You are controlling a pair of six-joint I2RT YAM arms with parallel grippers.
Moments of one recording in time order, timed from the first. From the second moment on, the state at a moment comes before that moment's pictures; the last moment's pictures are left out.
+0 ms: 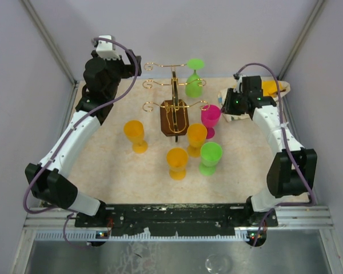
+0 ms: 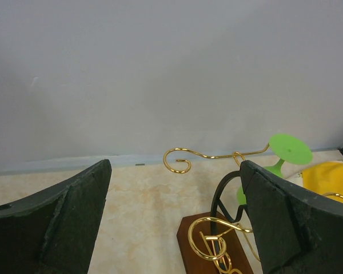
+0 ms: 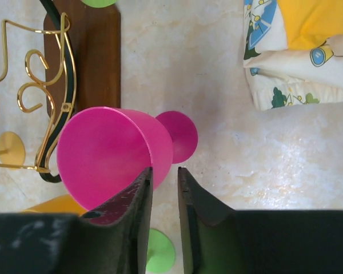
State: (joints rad) left arm -0.36 1.47 1.49 0.09 -0.18 -0.14; right arm 0.12 1.54 1.33 -0.56 -0.23 0.22
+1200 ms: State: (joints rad) left arm -0.36 1.47 1.48 0.11 -0.17 -0.14; right arm 0.12 1.61 1.41 -0.57 -0.31 0.21
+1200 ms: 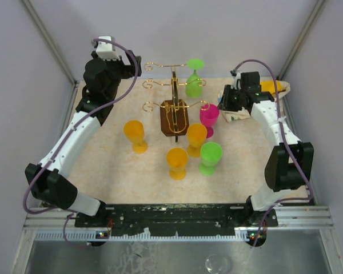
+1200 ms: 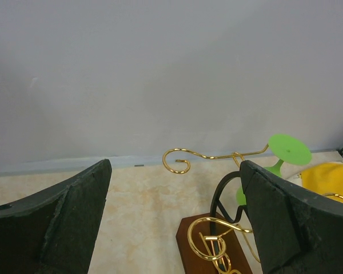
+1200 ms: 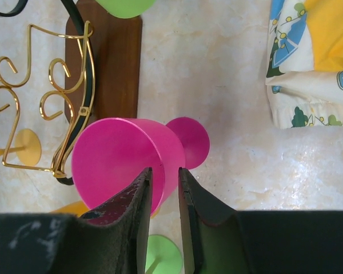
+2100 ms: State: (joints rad) left arm -0.36 1.46 1.54 0.08 -0.15 -0.30; right arm 0.15 1.50 1.60 -0.54 0.18 0.04
